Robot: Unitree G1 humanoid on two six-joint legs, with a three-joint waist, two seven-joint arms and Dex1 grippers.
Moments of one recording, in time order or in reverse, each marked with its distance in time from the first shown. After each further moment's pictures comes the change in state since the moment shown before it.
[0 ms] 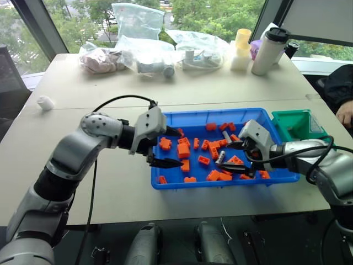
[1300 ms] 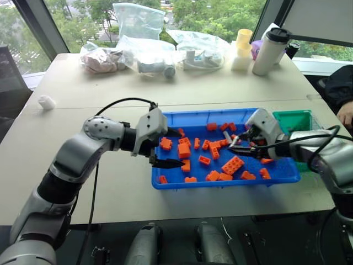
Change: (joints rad) left arm -0.024 -0.116 0.013 0.047 -0.014 -0.007 0.052; right arm -0.096 -0.072 -0.168 0.123 -0.064 0.020 -0.048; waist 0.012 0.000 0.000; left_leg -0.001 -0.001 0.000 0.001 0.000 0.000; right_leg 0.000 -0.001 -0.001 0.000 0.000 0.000
